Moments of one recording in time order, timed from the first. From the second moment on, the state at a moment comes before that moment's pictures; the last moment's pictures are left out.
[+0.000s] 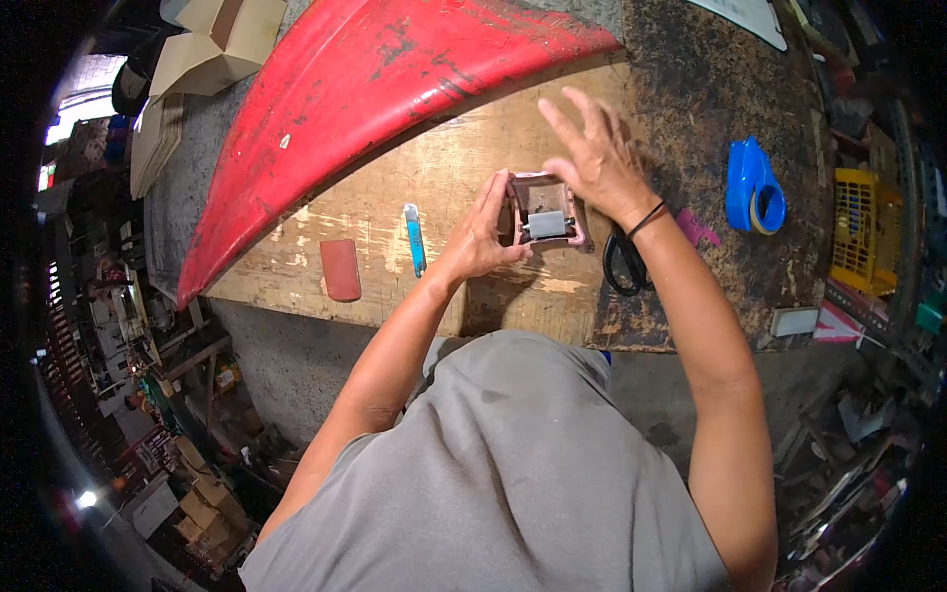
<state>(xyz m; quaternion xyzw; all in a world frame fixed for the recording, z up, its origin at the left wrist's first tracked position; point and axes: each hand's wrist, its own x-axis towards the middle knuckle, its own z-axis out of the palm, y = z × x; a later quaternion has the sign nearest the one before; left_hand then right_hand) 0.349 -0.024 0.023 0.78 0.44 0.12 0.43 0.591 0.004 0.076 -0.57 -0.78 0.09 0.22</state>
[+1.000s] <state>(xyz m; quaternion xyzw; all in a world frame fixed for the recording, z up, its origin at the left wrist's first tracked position) 0.323 -0.002 -0.009 0.61 0.44 0.16 0.64 0.557 -0.090 0.068 -0.72 -0.50 0.48 0.05</state>
